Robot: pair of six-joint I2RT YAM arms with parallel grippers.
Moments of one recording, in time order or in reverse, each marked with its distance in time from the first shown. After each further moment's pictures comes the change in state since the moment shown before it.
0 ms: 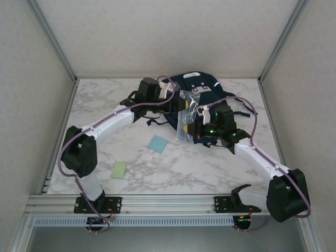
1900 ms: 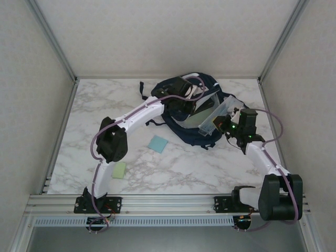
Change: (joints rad) left arm -0.170 0.413 0.600 -0.469 -0.406 0.279; right arm -0.343 0.001 -0.122 0.146 0.107 0.556
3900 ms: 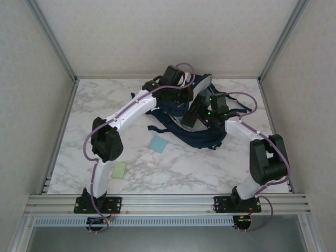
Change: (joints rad) left arm 0.066 -0.037 0.077 0.006 0.072 -0.202; right arm 0.267 0.402 0.358 -0.168 0.293 -0.060
